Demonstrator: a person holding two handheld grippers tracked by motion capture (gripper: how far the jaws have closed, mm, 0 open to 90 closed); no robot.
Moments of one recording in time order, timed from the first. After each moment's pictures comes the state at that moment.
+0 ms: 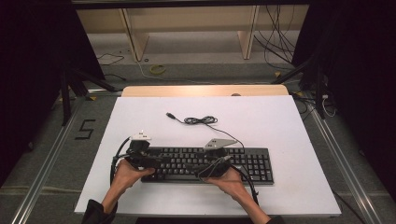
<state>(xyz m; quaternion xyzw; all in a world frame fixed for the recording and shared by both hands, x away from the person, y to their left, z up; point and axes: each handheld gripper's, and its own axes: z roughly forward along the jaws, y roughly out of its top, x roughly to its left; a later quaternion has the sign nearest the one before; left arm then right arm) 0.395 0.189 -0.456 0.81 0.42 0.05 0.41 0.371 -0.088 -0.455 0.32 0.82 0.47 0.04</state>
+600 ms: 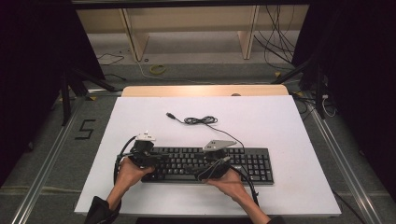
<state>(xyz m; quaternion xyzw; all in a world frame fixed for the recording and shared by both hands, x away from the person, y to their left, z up) 0.401 0.181 -0.463 0.83 0.40 0.05 0.39 0.368 -0.087 -0.457 0.32 0.82 0.47 0.04</state>
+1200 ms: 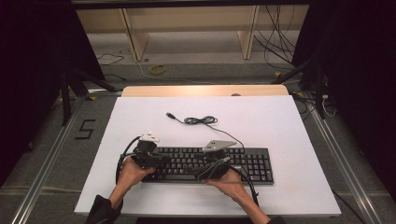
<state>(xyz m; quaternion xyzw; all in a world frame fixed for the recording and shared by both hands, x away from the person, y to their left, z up) 0.404 0.176 -0.469 0.84 0.40 0.05 0.37 0.368 -0.087 -0.457 0.32 0.82 0.47 0.04</state>
